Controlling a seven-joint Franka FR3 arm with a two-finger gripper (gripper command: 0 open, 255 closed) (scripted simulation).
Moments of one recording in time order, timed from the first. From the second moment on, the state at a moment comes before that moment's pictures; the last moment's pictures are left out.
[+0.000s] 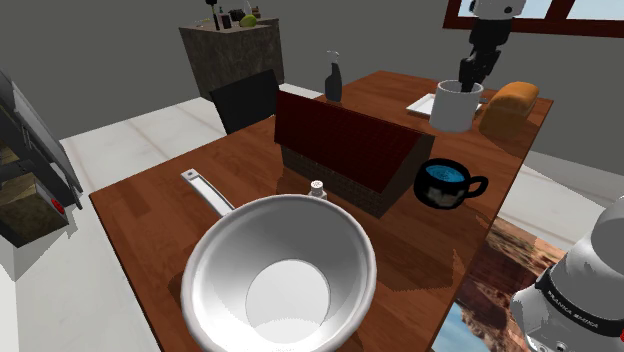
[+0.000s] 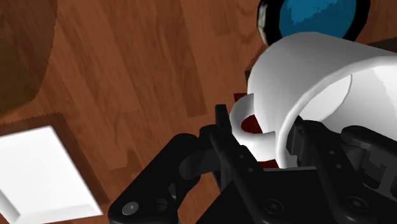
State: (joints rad) arm -0.16 -0.48 -0.19 -2.25 -0.11 1.80 -0.29
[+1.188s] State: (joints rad) arm -0.17 -0.71 -0.16 -2.57 -0.13 1.87 -0.24
